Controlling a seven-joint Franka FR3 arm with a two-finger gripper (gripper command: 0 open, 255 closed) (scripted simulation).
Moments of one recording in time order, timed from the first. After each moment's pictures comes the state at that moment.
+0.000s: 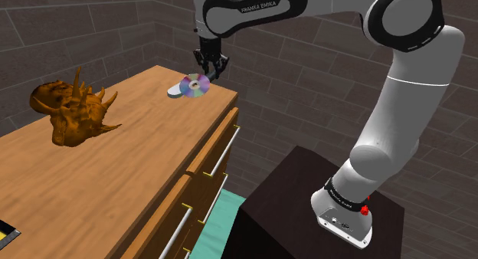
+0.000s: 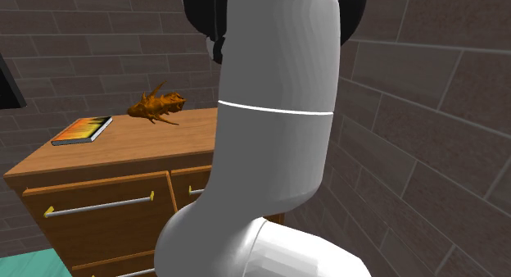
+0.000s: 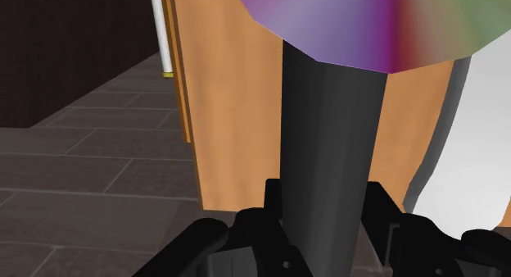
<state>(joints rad) -0.24 0.27 0.47 -1.70 -0.37 1.91 1.55</state>
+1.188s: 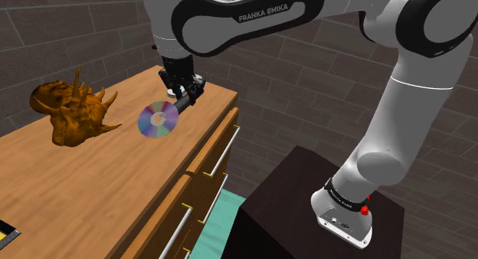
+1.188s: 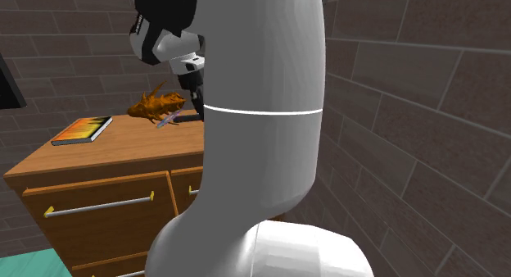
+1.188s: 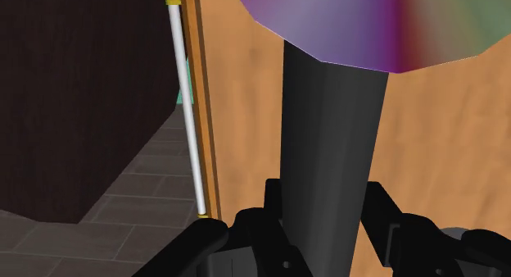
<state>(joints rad) -0.02 0.22 0.61 -1.75 -0.35 1.83 1.91</state>
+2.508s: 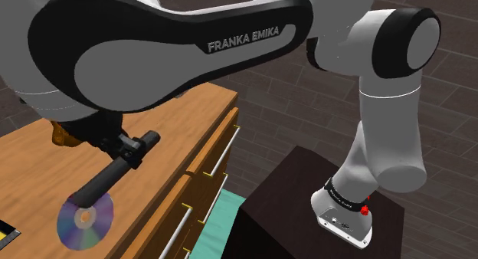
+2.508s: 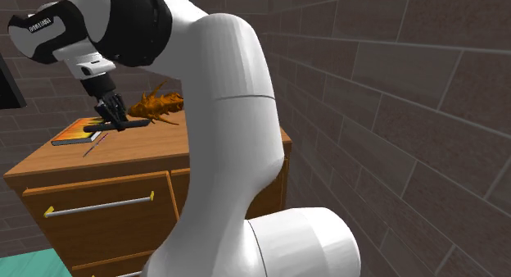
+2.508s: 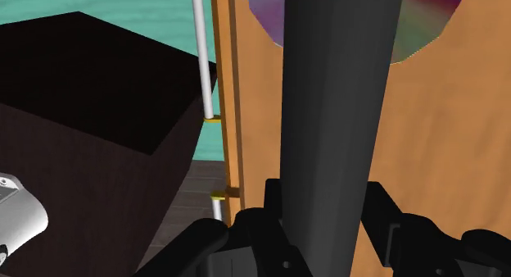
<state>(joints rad) 0.44 0.55 0.70 -1.32 -0.49 1.57 2.34</state>
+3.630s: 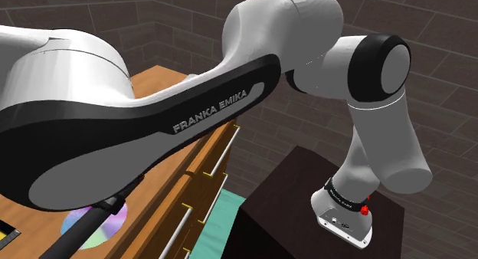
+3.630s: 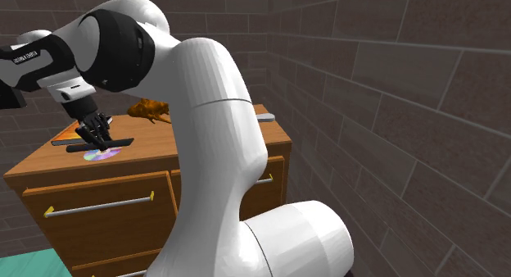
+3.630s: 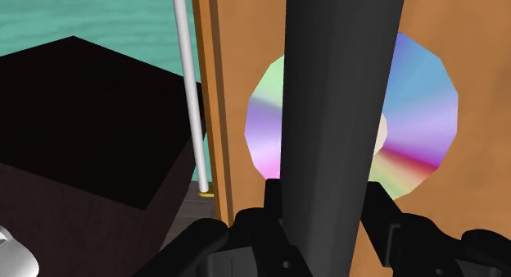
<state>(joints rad) 0.59 0.72 0.67 -1.21 -0.56 1.60 2.45</state>
